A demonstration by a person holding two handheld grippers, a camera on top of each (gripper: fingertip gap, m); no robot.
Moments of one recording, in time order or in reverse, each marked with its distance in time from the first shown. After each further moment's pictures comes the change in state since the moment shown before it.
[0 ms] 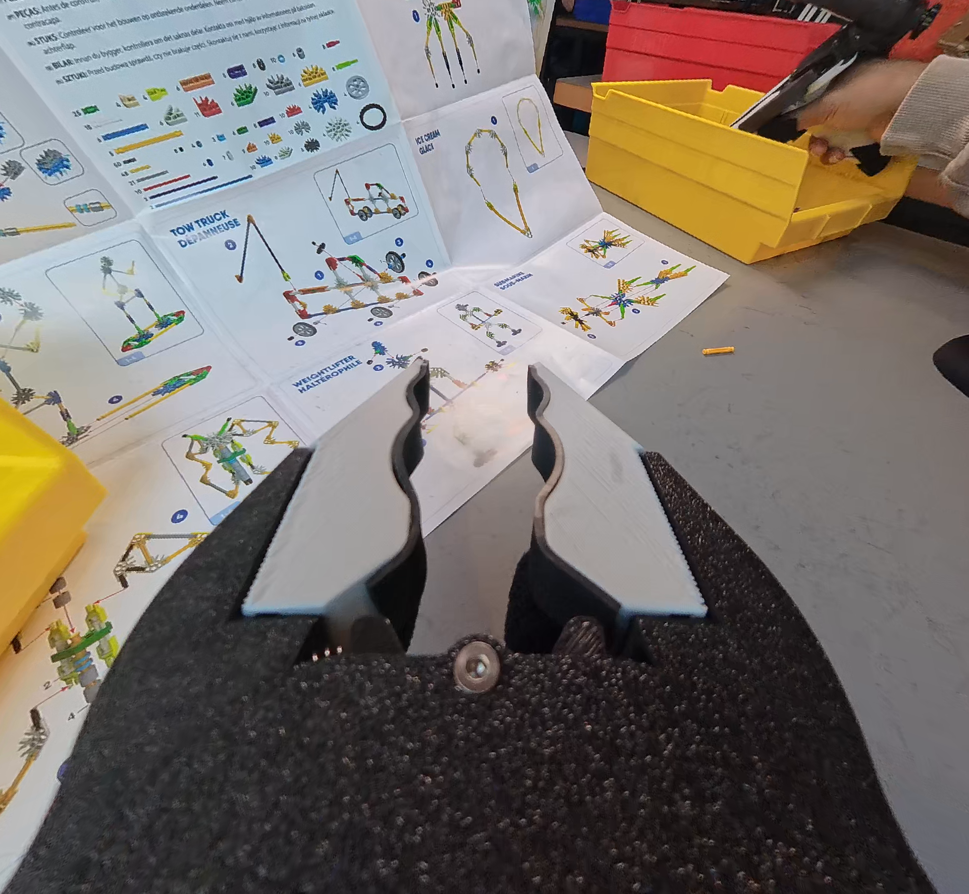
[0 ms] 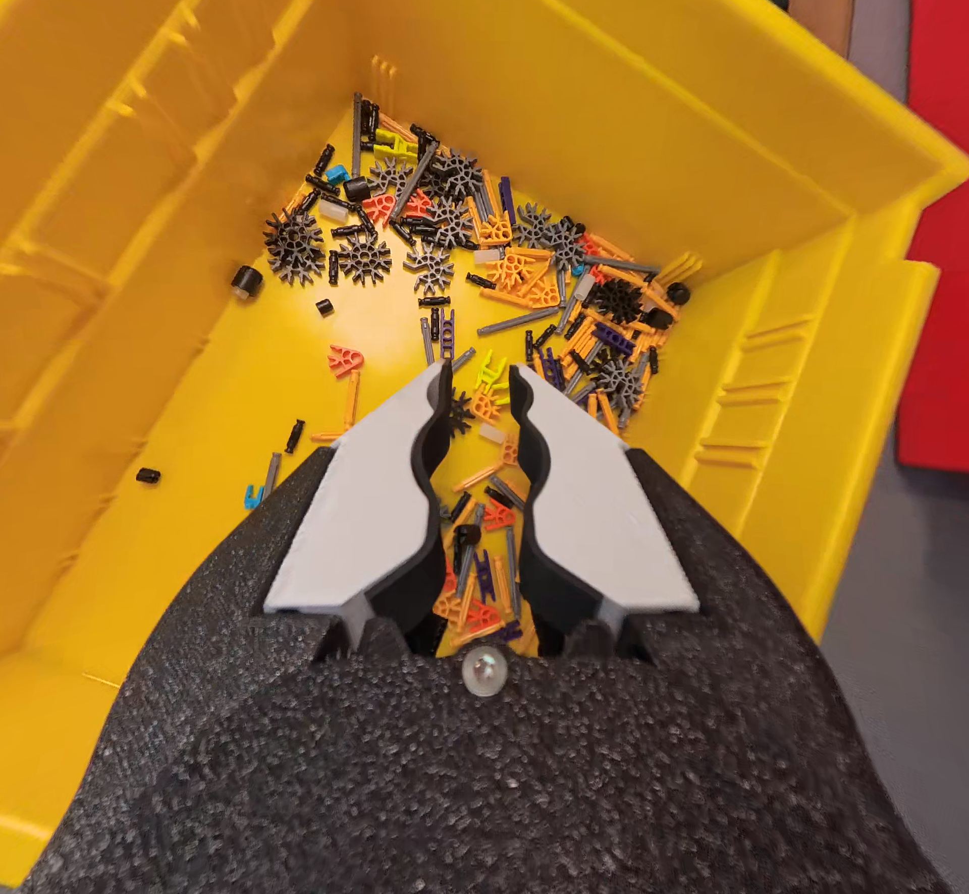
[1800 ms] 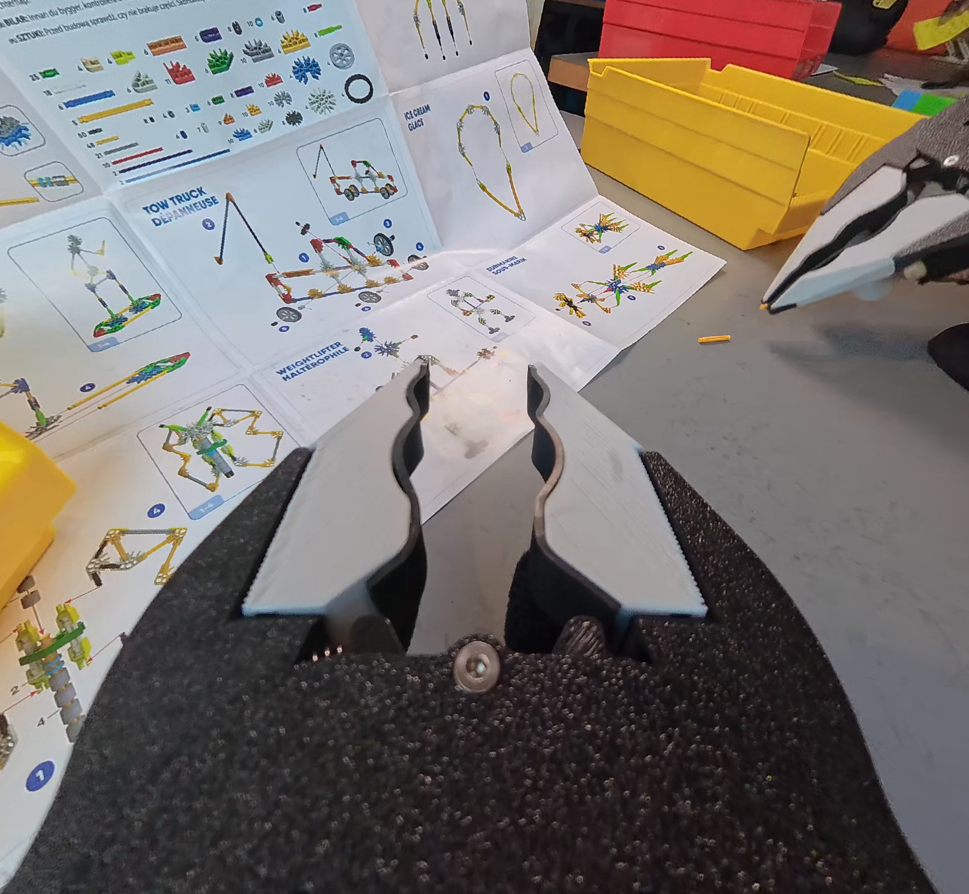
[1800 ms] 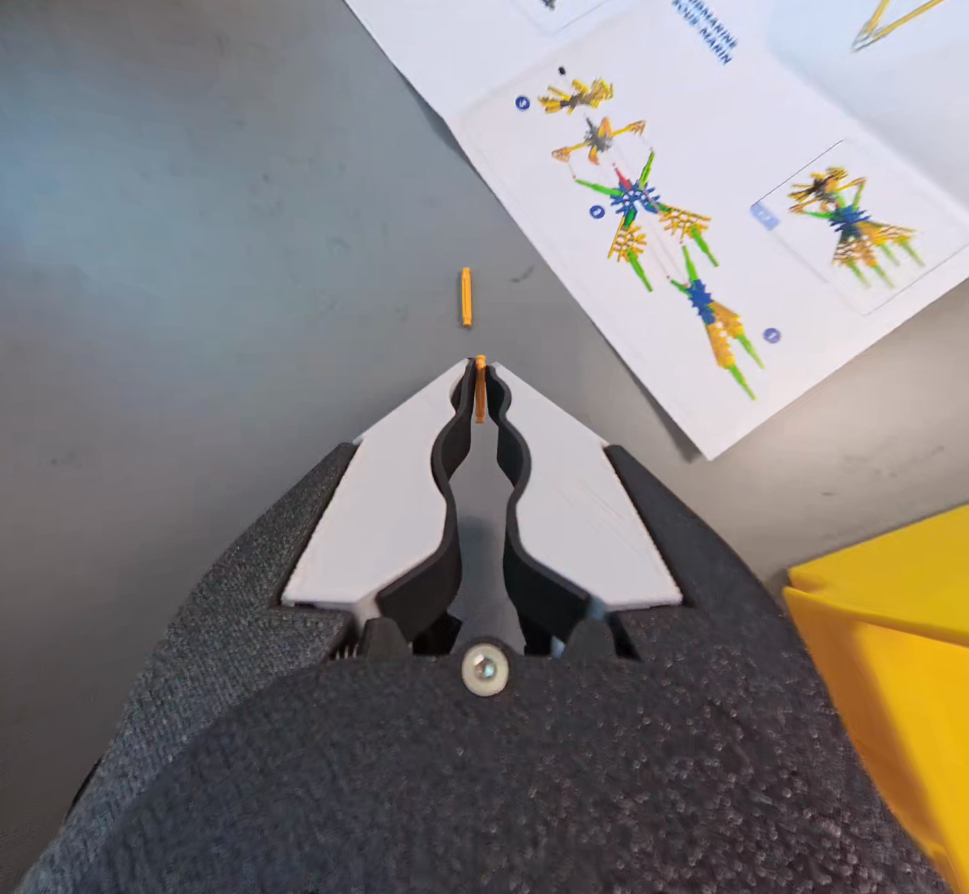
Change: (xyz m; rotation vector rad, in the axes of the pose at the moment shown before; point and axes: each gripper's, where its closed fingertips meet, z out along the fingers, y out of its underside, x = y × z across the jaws) left arm 0.003 0.007 0.005 -0.032 0.015 -0.012; right arm -0.307 0.080 -0.112 0.131 -0.627 -0.496
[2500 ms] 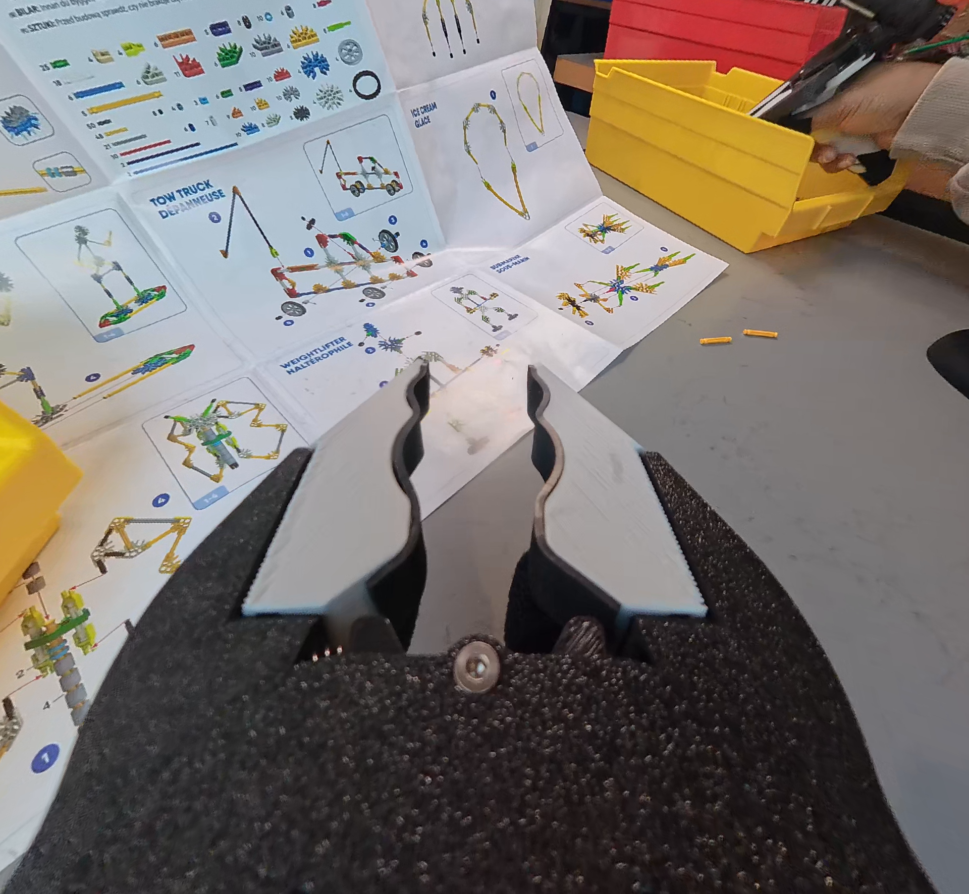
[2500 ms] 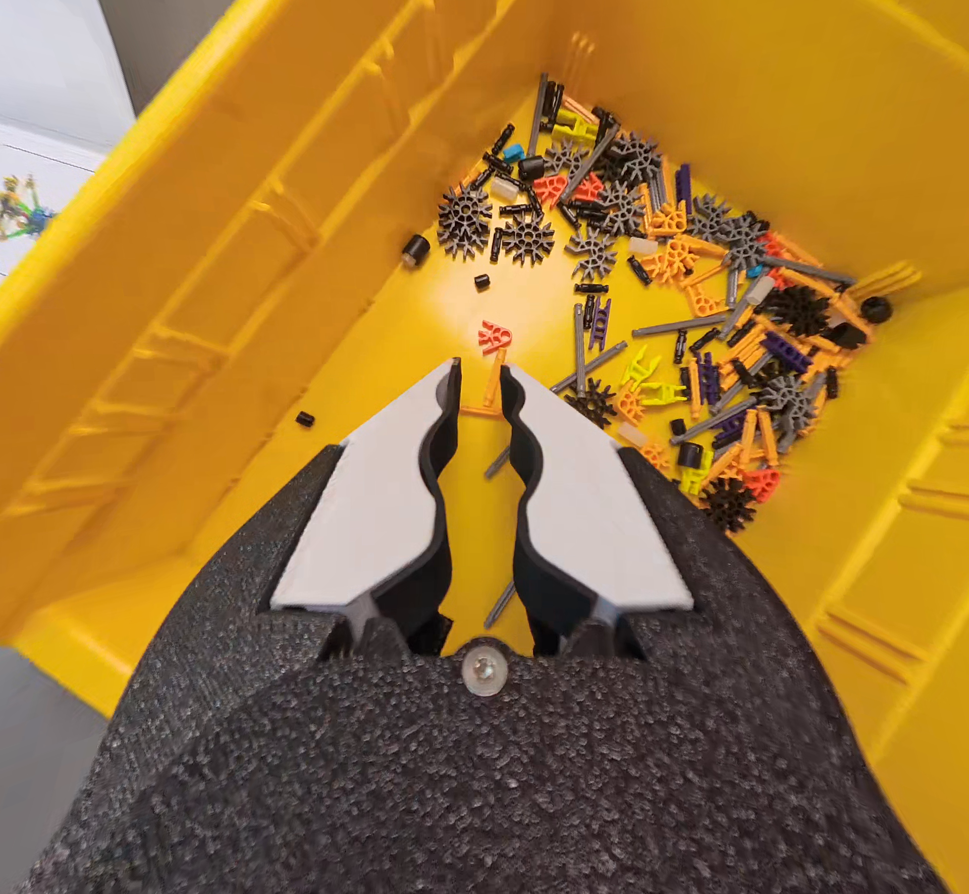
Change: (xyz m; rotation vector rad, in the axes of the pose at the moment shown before) left arm -0.002 0.001 -0.002 -0.001 -0.007 -0.016; right arm 0.265 0.065 -0.055 -0.069 0.401 0.461
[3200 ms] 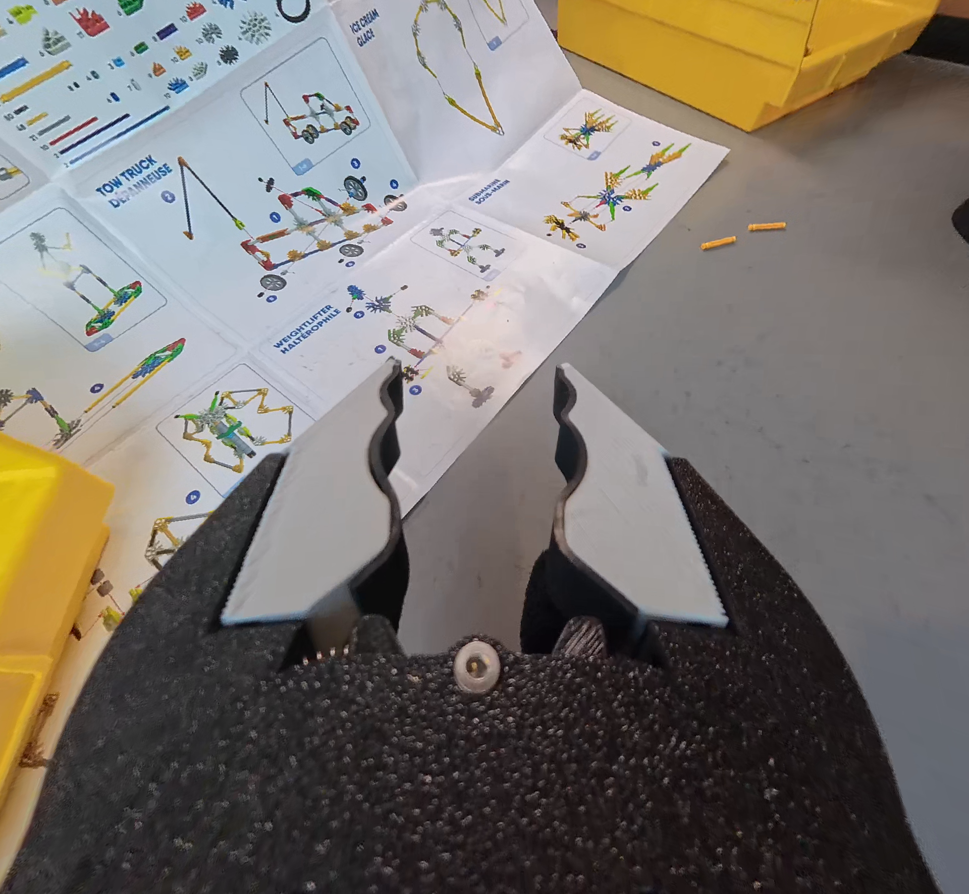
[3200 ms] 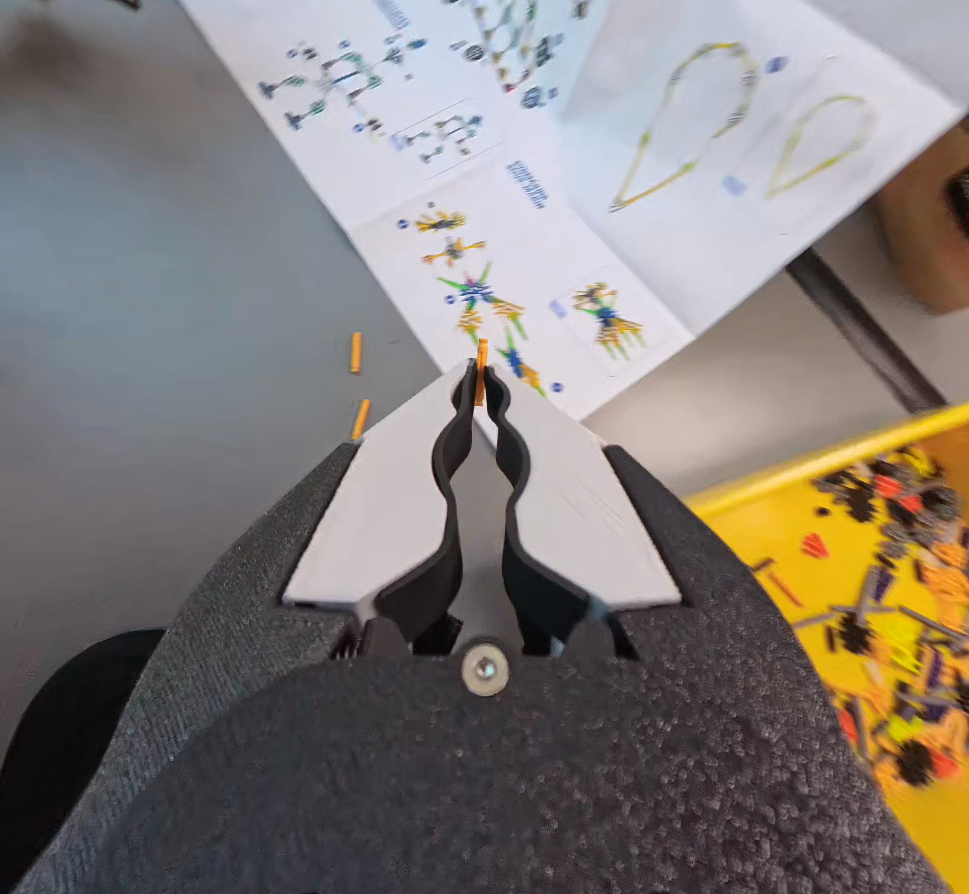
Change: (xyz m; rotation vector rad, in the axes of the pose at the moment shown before) left arm 0.002 0.014 -0.007 -0.171 0.060 0.143; right arm -0.213 -0.015 -0.095 0.187 -0.353 -0.526
